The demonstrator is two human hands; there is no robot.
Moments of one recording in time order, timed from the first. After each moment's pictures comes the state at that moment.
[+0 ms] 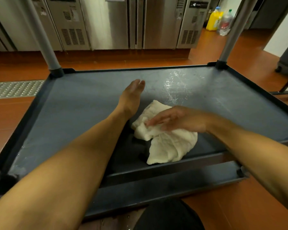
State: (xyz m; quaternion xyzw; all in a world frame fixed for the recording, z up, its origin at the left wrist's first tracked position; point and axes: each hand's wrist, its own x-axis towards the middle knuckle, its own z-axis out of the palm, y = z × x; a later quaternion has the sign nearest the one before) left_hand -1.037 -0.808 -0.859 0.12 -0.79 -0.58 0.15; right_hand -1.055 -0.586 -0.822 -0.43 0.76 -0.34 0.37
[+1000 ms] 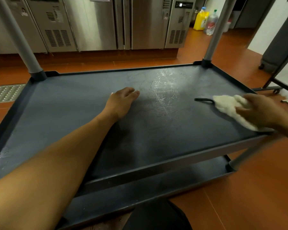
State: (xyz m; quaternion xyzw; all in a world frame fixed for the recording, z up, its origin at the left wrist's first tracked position) left_hand -1.044 -0.804 -0.865 0.08 -0.90 -0.43 0.09; right_hand -1.123 -0.368 -0.813 -0.11 0.98 -0.14 -0.02
